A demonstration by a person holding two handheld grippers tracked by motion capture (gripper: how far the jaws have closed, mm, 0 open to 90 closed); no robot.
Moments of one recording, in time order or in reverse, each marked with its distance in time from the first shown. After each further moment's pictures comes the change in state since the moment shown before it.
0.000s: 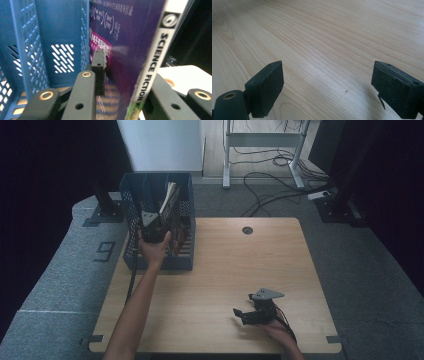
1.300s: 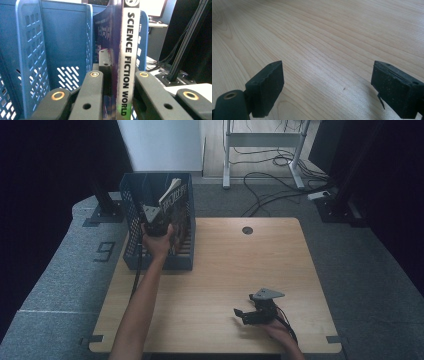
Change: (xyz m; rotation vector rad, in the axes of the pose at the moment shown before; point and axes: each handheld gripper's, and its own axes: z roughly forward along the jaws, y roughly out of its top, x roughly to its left) left arm -0.007 0.010 0.015 -0.125 0.049 0.028; right arm -0.002 -0.002 0.000 0.007 0.001 0.008
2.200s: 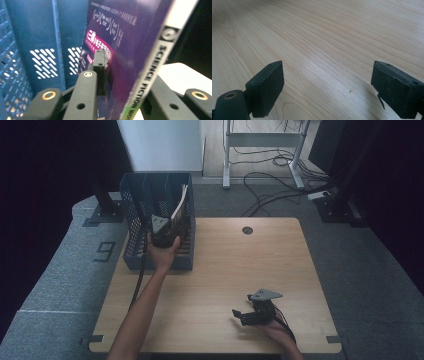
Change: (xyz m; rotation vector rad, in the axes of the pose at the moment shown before) left arm -0.025 -0.016 -0.023 0.085 -0.130 0.010; right arm 0.006 0.002 0.001 0.000 0.003 -0.019
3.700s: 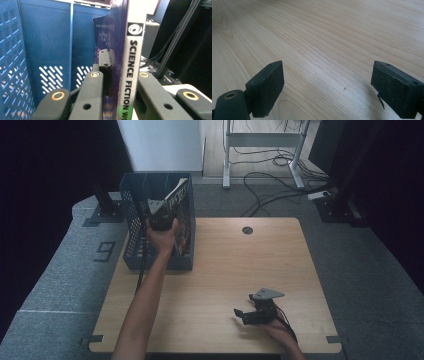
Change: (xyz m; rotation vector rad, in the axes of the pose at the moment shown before) left arm 0.012 0.038 0.029 -0.052 0.079 -0.087; right arm -0.005 -0.001 -0.002 0.004 -0.001 0.013
